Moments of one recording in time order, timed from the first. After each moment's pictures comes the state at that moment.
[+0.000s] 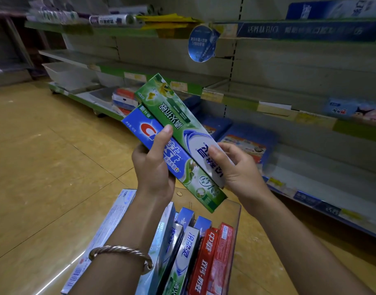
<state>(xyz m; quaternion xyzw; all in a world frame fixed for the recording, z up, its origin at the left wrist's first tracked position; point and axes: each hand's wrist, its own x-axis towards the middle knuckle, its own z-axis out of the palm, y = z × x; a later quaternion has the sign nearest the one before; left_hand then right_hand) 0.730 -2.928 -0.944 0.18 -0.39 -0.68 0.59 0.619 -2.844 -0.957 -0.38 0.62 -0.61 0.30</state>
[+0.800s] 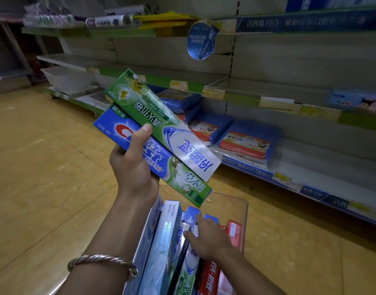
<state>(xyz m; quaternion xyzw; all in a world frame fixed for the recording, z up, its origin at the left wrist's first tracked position) 0.759 -2.948 -0.942 0.18 -0.37 -0.67 0.62 0.664 -2.862 -1.110 -0.48 0.83 -0.14 0.26</state>
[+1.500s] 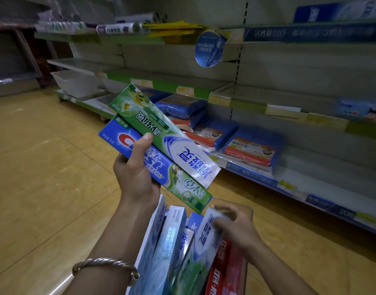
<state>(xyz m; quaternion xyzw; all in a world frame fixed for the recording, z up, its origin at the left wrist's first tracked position) 0.767 -2.959 -0.947 0.18 -0.35 -0.67 0.62 0.625 -2.845 -1.081 -0.26 0.71 -0.54 0.36</state>
